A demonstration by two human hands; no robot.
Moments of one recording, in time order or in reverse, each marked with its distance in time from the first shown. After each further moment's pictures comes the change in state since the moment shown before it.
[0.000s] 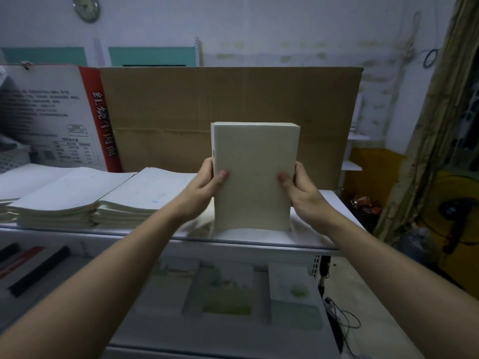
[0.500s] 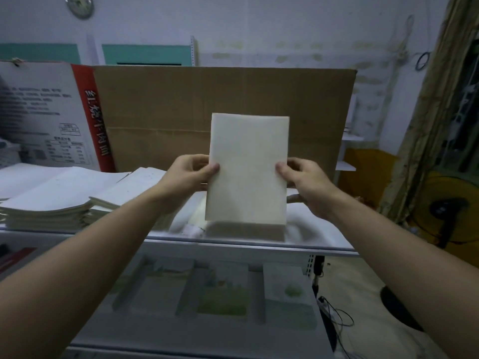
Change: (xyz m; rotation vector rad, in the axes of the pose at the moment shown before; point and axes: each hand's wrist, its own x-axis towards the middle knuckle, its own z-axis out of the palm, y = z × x) left_hand 0.016 0.020 -0.018 -0.069 0.107 -0.159; right_hand 0.013 -0.037 -0.011 -0.045 0.073 0.242
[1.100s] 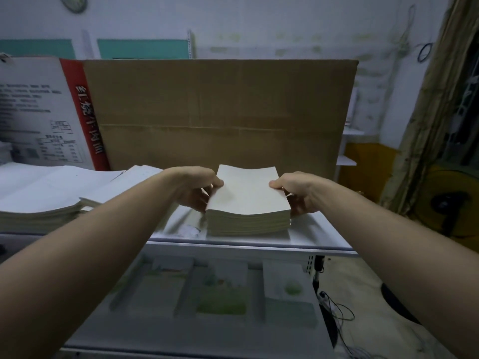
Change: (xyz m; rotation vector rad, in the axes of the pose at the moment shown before) left_hand 0.041 -0.001 0.021 0.162 -0.154 -0.724; right_hand 0.029 0.008 0.009 -0.186 -0.034 0.591
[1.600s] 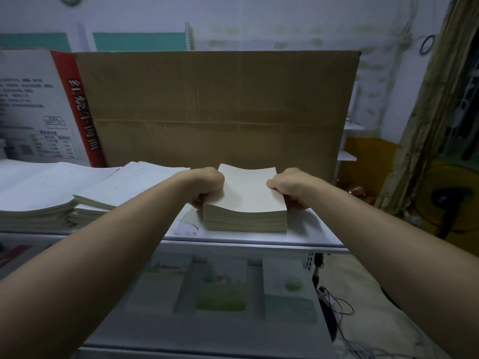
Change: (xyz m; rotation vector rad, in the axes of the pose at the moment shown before) left_hand 0.014 -0.002 0.020 0.254 0.199 0.059; right_hand 0.011 0.002 0.010 -0.184 0.197 -0.104
